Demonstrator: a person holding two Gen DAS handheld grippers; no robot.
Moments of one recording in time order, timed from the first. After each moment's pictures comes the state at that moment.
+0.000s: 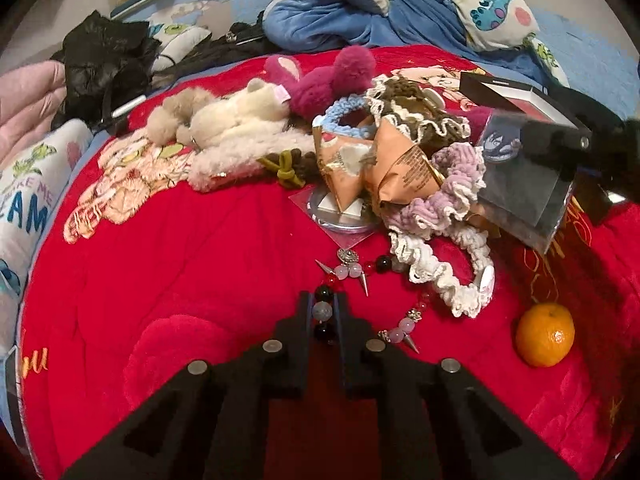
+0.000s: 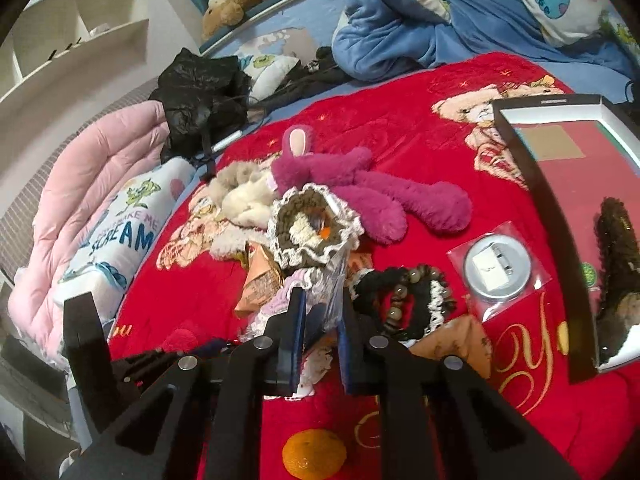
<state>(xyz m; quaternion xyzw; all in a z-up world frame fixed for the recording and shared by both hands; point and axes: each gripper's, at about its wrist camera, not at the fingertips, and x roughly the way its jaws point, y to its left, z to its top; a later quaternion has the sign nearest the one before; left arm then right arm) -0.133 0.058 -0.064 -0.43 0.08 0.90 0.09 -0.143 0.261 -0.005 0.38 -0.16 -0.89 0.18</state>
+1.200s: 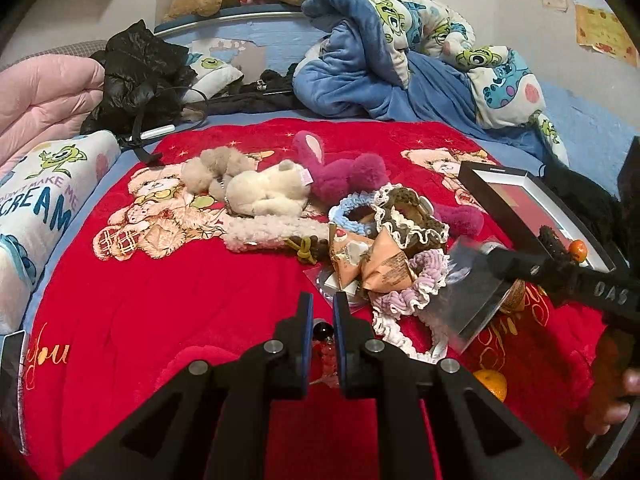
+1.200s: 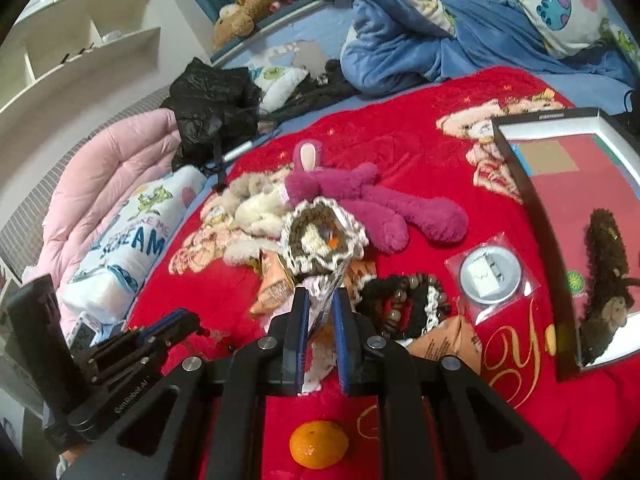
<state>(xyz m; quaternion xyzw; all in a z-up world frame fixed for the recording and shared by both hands) -0.110 0.043 -0.008 -0.34 -0.01 0.94 0.07 -0.132 0.260 0.000 0.37 -0.15 -0.89 0.19</state>
